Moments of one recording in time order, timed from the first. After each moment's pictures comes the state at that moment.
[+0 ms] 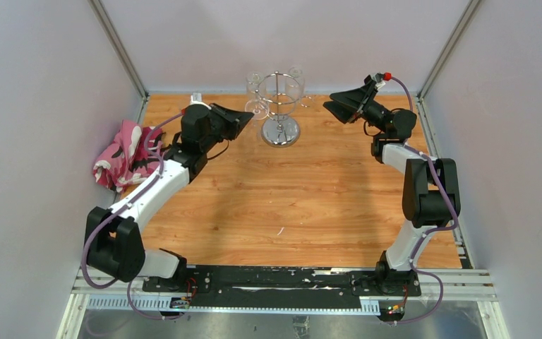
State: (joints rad) left arm -0.36 1.37 1.02 0.17 0.11 -1.29; right arm 0.02 1.79 1.07 1.39 -0.99 1.87
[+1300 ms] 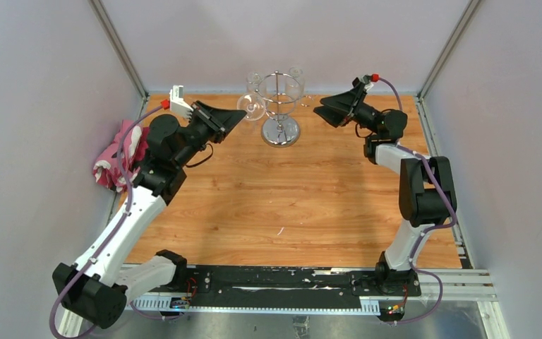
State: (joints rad) left arm -0.38 1.04 1.00 0.09 0.21 -1.14; right arm 0.08 1.80 1.07 1.39 -1.01 1.87
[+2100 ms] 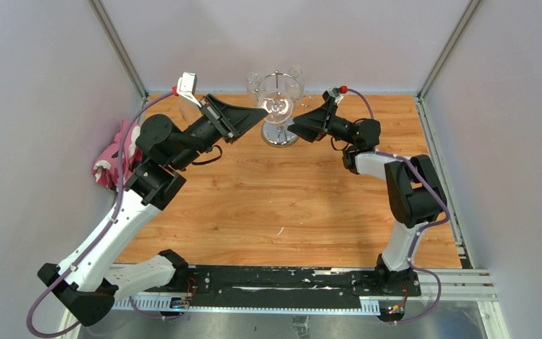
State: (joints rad) left arm -0.61 1.02 1.20 0.08 0.26 -1.13; right arm 0.28 1.82 1.00 1.41 -0.98 1.78
